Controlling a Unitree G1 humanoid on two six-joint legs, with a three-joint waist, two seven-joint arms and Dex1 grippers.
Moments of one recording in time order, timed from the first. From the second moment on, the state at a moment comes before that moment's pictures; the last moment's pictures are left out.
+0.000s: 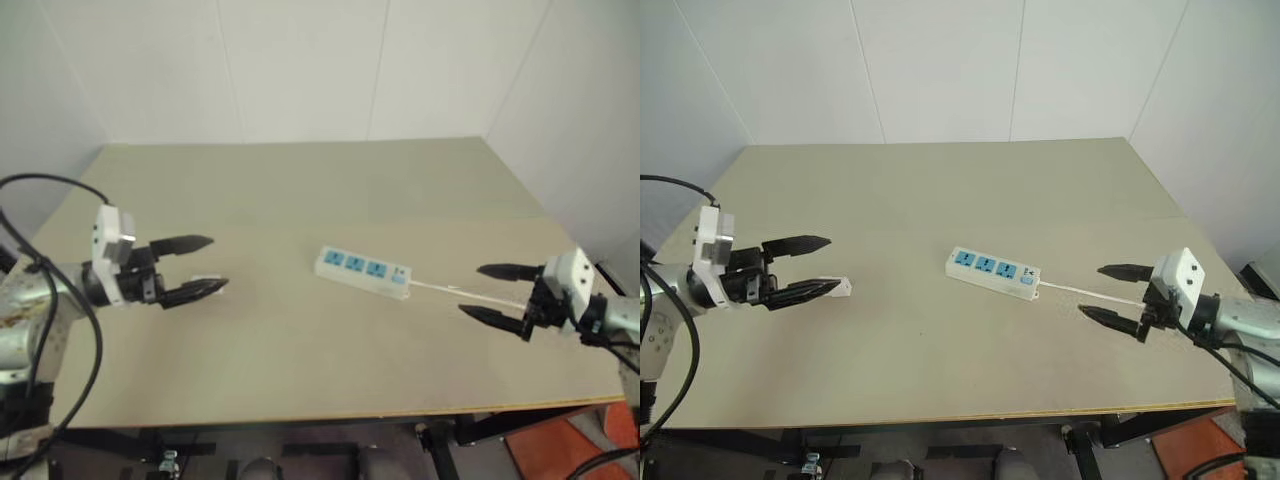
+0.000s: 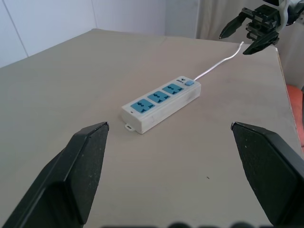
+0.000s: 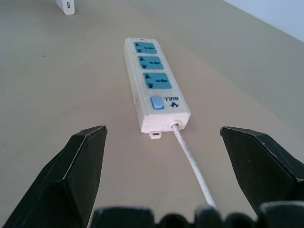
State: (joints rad) left arm -0.39 0.88 0.27 0.01 -0.66 0.40 -1.26; right arm -0.31 -0.86 -0.24 0.21 0.42 0.02 1.26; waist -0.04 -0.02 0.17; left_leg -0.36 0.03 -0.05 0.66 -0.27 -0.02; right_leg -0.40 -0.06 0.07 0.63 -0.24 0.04
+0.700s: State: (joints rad) left arm -0.36 0.90 0.27 -0.01 -0.65 0.41 -1.26; right arm -0.82 -0.64 -0.04 0.94 0.20 -0.27 1.36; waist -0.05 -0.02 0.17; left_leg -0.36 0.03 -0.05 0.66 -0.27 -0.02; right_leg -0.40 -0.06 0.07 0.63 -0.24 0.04
